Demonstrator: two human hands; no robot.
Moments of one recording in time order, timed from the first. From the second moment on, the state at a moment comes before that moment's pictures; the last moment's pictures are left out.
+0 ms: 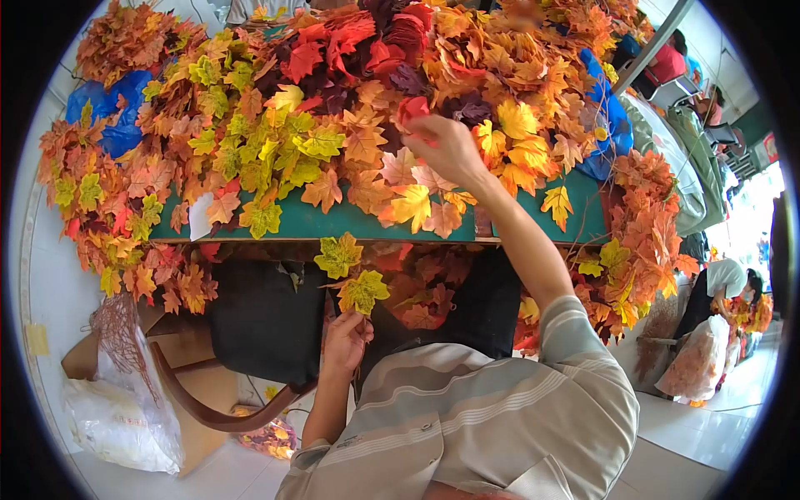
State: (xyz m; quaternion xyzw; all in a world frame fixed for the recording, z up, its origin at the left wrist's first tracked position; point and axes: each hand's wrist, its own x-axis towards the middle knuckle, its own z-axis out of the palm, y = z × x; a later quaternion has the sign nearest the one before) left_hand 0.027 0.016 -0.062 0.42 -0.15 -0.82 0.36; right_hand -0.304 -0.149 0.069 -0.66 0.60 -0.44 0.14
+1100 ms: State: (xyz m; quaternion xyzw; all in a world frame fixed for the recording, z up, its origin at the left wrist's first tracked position) left_hand 0.025 0.014 -0.125 0.41 -0.11 -0.82 0.38; right_hand -0.306 -0.071 0.050 -0.80 0.55 -0.22 0.08
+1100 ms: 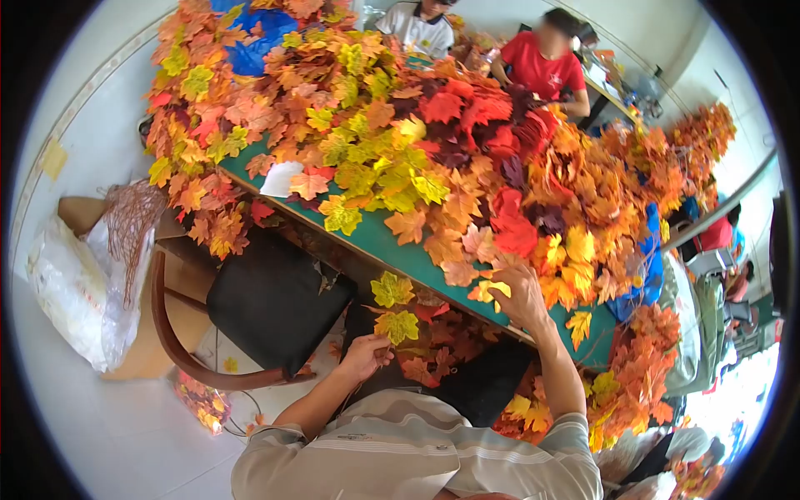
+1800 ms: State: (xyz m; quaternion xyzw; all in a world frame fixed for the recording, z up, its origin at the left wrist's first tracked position) left_hand 0.001 -0.029 -0.064 0.37 -0.13 -0.78 0.49; right_hand -0.156 -0.029 -0.050 -0.47 0.49 -0.21 0.70
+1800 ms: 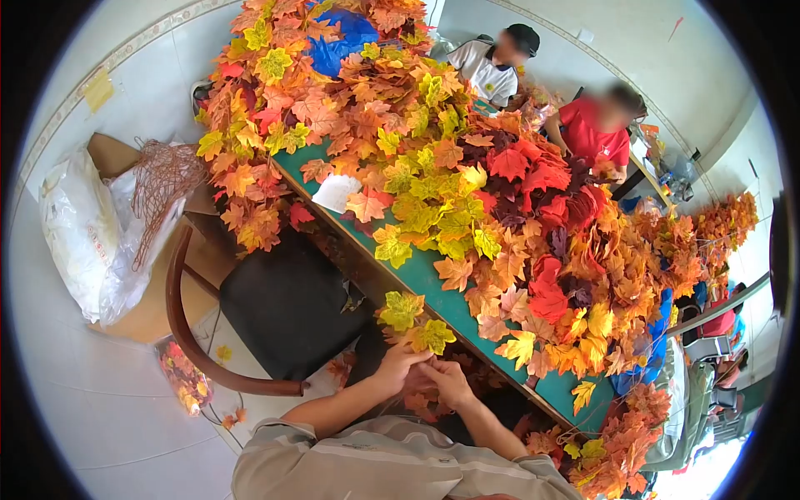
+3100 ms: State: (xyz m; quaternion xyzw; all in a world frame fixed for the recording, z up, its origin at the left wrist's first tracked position) left_hand 0.181 -0.611 0.105 0.74 -0.65 0.01 0.19; right_hand -0.306 0.019 -0.176 0.02 0.64 -0.24 0.73
